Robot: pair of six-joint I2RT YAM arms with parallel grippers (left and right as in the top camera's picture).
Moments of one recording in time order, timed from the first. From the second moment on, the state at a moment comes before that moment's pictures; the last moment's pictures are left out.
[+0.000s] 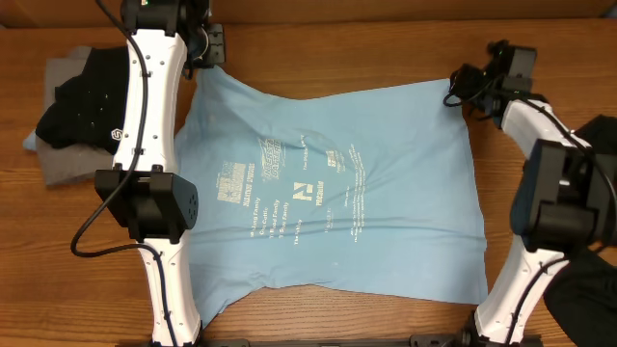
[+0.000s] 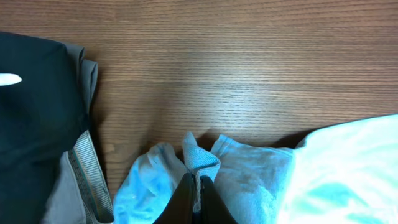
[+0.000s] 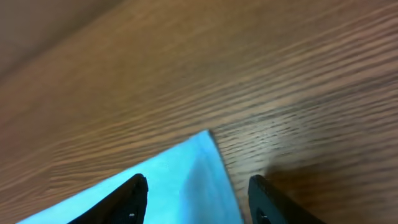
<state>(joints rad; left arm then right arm) -0.07 2.34 2.55 -1.35 -0.02 -0.12 -0.17 2.20 1.50 -0.10 -0.22 0.30</state>
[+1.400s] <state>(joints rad) -0.07 2.34 2.55 -1.35 -0.01 -0.12 -0.15 2.28 1.50 -0.07 -0.25 0.29</state>
